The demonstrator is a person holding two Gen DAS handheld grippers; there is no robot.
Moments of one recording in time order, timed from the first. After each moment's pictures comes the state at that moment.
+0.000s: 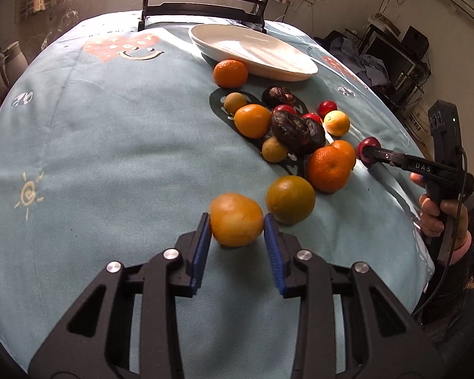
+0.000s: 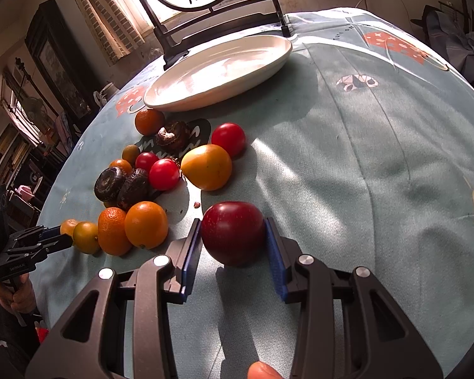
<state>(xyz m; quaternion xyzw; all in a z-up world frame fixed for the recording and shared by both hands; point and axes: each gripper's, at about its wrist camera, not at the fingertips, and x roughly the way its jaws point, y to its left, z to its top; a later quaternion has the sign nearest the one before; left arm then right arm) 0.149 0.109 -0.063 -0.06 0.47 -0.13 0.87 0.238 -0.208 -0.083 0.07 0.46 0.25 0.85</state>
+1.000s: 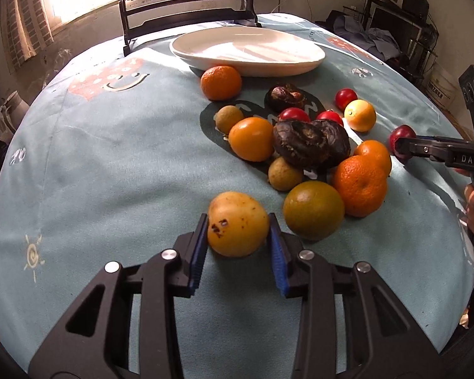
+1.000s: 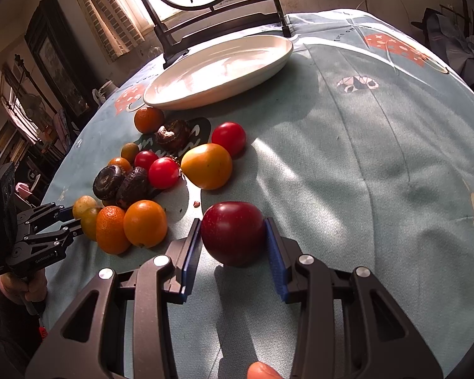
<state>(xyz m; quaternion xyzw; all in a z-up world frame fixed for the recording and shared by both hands) 0.189 0.079 -0.072 0.03 0.45 -0.09 0.89 0.238 -0.207 -0.084 0.06 0.46 0.25 0.85</state>
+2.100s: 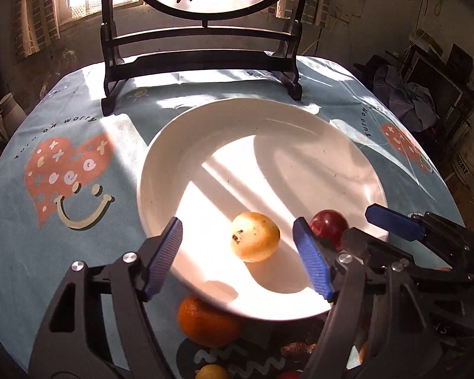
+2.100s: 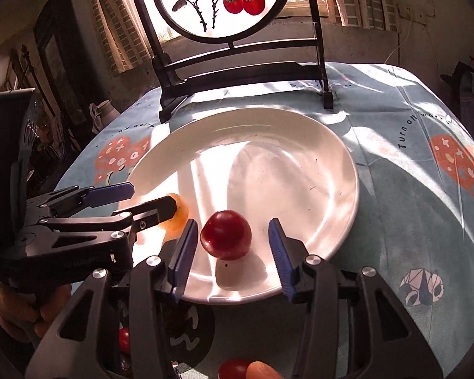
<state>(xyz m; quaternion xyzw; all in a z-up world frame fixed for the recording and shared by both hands) 0.400 0.046 -0.030 -0.04 0.42 -0.04 0.90 0.393 -0.128 -0.042 0.02 0.39 0.26 0.88</state>
